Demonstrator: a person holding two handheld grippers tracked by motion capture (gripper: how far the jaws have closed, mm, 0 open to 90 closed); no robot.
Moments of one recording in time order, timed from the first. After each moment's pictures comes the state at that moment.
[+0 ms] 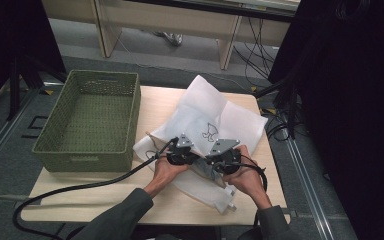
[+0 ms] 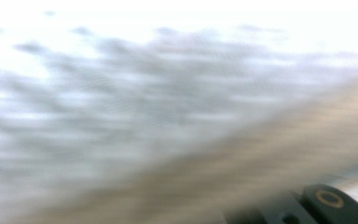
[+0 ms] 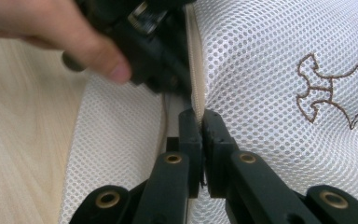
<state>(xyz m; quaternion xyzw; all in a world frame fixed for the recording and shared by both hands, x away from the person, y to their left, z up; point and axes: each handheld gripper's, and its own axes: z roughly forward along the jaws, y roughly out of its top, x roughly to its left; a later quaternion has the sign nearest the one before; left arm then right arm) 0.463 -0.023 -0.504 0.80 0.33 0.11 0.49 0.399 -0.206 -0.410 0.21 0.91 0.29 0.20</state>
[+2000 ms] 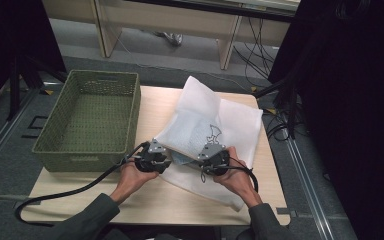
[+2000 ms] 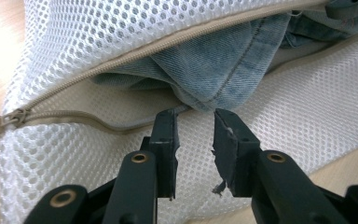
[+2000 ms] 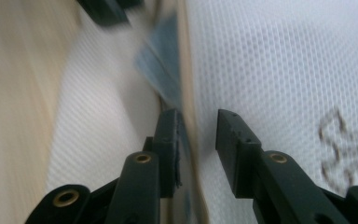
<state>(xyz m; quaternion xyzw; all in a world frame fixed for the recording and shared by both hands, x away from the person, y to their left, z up) 0.418 0.057 -0.483 0.85 0.33 0.14 0.39 0.410 -0.182 -0.437 0.16 0.92 0.27 0.24</state>
